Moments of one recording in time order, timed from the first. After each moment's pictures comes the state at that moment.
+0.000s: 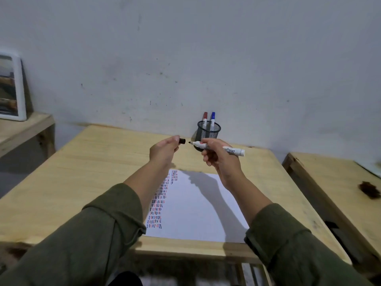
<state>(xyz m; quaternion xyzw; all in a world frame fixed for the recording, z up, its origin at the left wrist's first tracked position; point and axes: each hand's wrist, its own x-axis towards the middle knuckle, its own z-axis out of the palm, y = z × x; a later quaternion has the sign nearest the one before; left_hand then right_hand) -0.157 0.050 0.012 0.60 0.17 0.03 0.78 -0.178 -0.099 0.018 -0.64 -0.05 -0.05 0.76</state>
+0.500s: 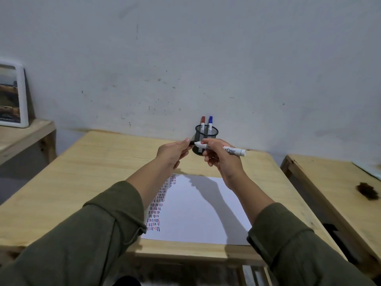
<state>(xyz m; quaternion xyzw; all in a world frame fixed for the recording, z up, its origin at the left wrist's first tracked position) -0.166 0.038 0.036 0.62 0.12 -0.07 0.77 -0.182 -0.110 0.030 -0.67 -0.07 -0.06 0.74</state>
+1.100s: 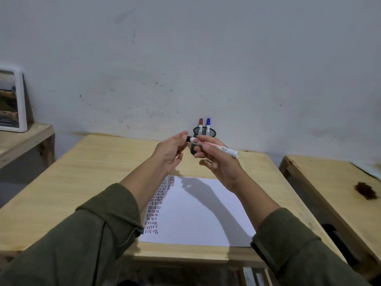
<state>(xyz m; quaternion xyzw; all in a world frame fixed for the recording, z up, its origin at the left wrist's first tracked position) -0.162 0.035 0.047 0.53 0.08 -0.08 0.84 -0.193 -0.116 0.042 -0.61 -0.15 0.05 0.78</state>
